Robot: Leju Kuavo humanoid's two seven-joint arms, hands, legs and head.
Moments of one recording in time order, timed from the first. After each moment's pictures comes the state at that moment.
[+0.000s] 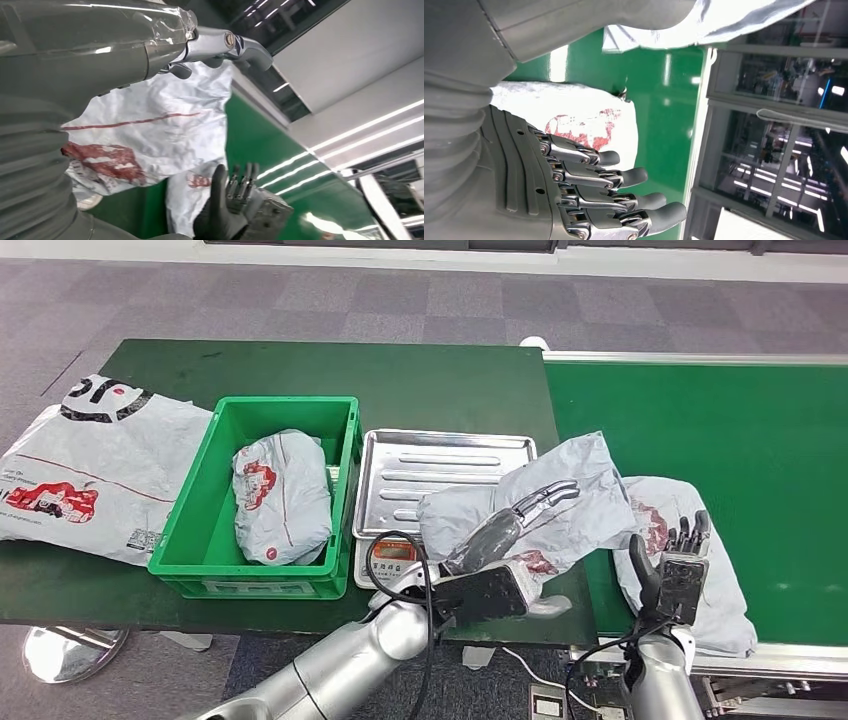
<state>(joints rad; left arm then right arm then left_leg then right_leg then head) -0.60 -0.37 -0.83 -0.79 -0.18 0.07 -0.50 -0.25 0.06 -0.24 -0.94 0.09 -0.45 -0.70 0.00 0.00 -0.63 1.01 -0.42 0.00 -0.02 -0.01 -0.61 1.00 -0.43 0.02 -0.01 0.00</state>
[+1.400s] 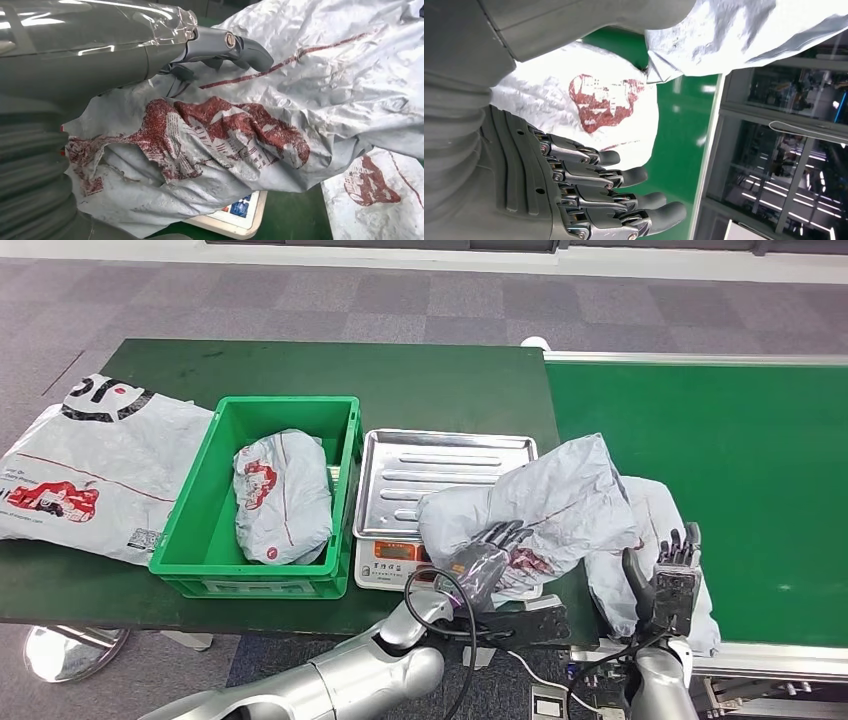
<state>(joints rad) -0.70 -0.37 -1.22 -0.52 -0.37 0.43 0.01 -0.21 0.06 -0.24 -0.93 0.11 -0.43 -0.70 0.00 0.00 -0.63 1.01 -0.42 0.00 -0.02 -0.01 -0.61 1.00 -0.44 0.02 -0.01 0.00</state>
